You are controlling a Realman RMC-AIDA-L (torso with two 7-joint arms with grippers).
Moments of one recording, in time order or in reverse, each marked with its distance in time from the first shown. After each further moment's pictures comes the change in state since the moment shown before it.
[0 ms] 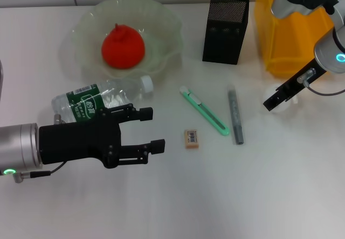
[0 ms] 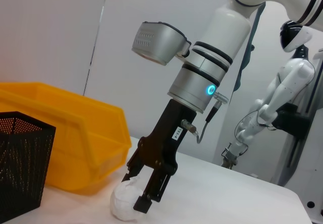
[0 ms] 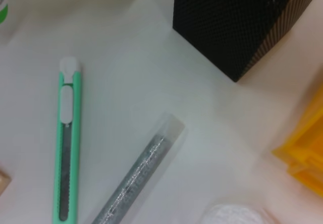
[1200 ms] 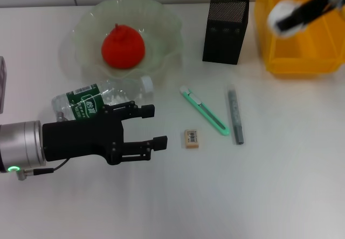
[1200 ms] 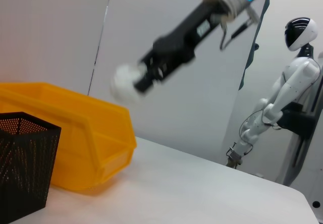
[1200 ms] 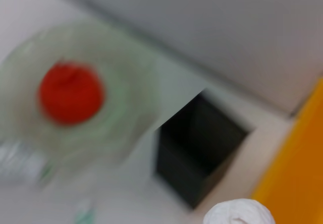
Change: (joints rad) left arm -0.008 -0.006 -0.008 0.000 0.004 -0.015 -0.001; right arm -0.009 -0.005 0.184 0.559 0.057 -0.305 0.042
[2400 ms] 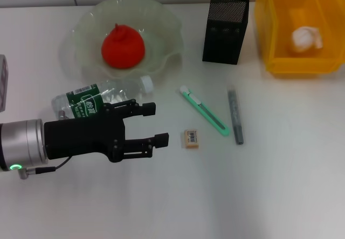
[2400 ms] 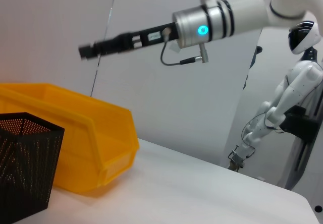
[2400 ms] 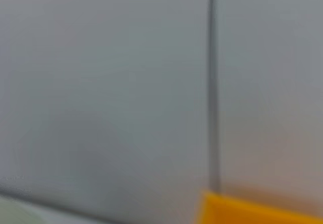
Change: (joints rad) left arm -0.005 -0.006 -0.002 0.000 -0.004 -0.013 -0.012; right arm -0.211 0.018 0.139 -0.319 0.438 0.780 -0.355
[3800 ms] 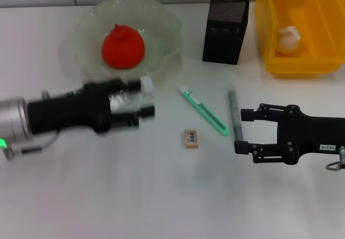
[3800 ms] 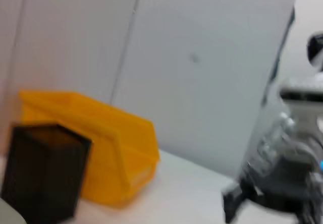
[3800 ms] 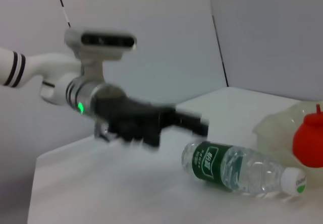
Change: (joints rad) left arm -0.003 0.020 -0.051 0.032 0.002 0.003 -0.082; right arm -0.153 0.006 0.188 -0.598 0.343 -0.747 -1.067
